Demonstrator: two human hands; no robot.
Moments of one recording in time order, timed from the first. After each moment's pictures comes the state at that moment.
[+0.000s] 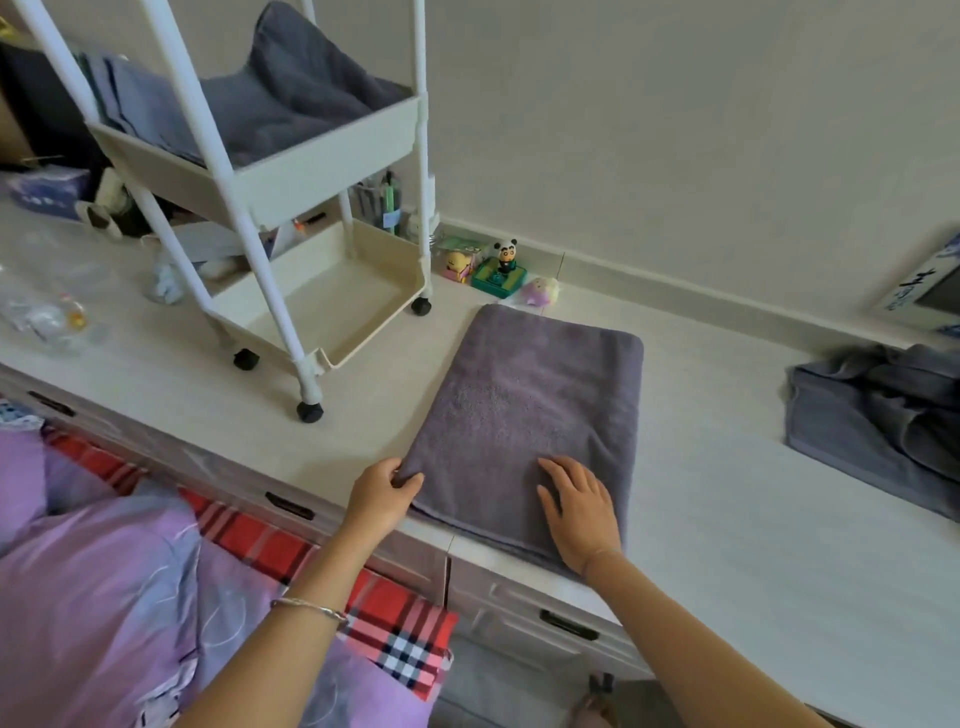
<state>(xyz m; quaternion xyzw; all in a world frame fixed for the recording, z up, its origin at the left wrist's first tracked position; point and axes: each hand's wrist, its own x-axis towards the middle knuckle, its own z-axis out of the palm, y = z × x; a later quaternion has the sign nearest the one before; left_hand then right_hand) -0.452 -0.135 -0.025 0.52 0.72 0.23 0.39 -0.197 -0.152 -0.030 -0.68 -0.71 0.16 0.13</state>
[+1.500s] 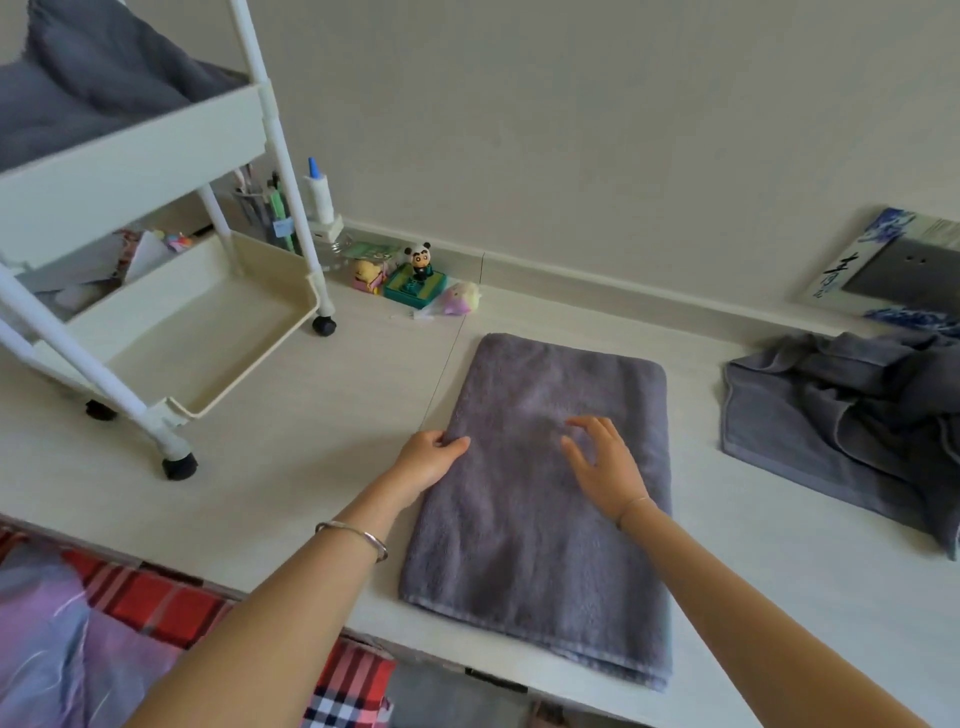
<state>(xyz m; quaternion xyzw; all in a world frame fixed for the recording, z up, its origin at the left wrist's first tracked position) -0.296 -0.026 -0.016 0.47 0.64 0.23 0.56 -0.068 -0.071 0.001 -0.69 -0.61 0.26 0.27</state>
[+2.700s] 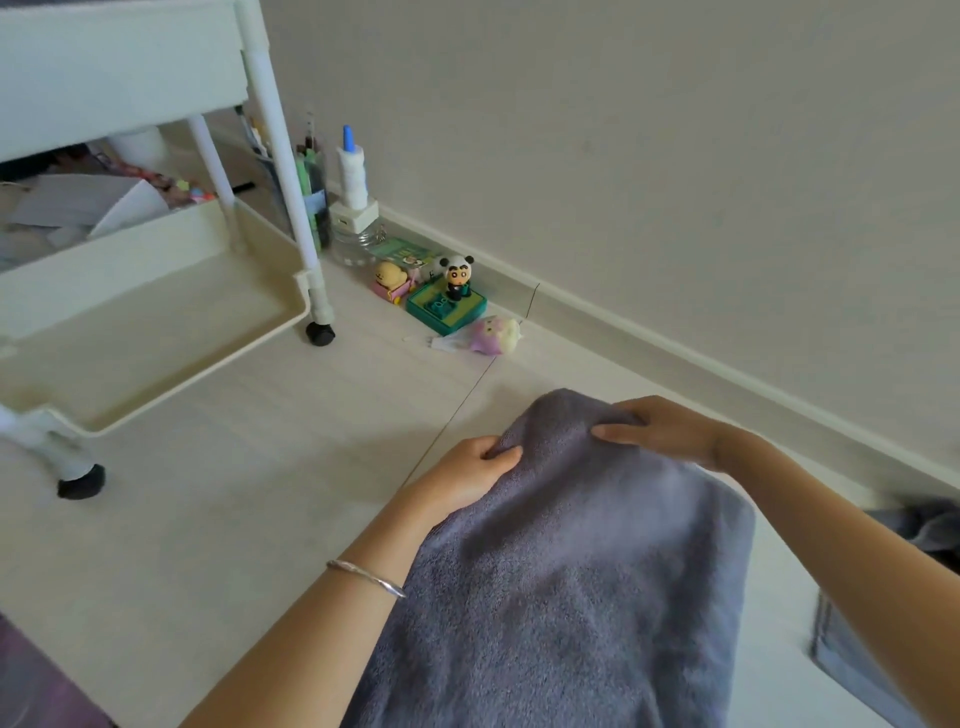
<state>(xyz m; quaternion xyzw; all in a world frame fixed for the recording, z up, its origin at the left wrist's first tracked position) -0.240 0.077 -0.033 0.53 0.61 0.23 0.55 -0.002 0.156 0.029 -0.55 -0.71 0.45 0.00</state>
